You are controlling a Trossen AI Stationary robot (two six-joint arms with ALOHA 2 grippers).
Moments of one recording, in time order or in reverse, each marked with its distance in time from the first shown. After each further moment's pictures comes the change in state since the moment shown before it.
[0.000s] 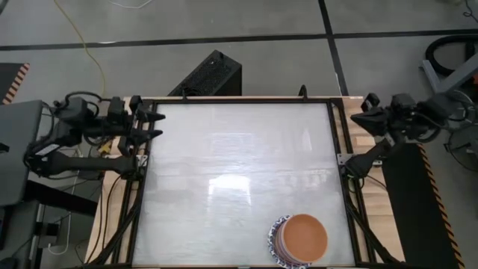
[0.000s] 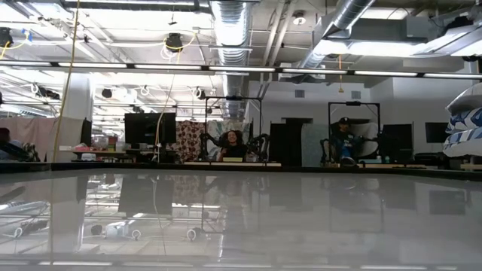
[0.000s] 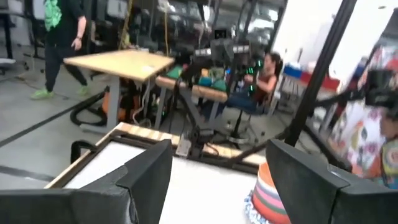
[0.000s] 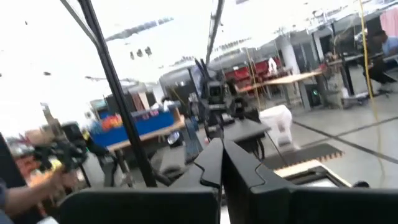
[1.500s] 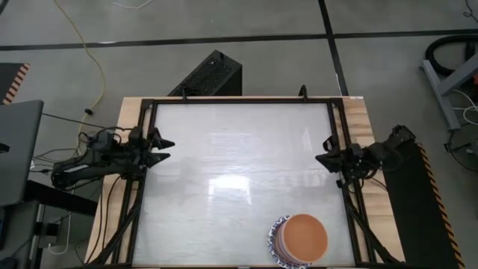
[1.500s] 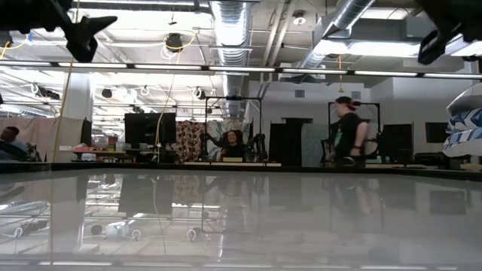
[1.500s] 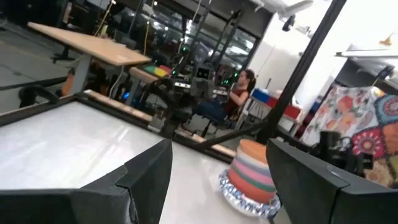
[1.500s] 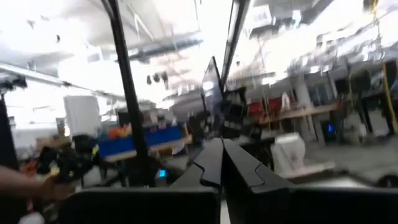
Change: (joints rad) left arm 0.000 -0.562 -0.792 0.358 0.078 -0.252; right arm -0.099 -0.428 -1.079 0.848 -0.161 -0.131
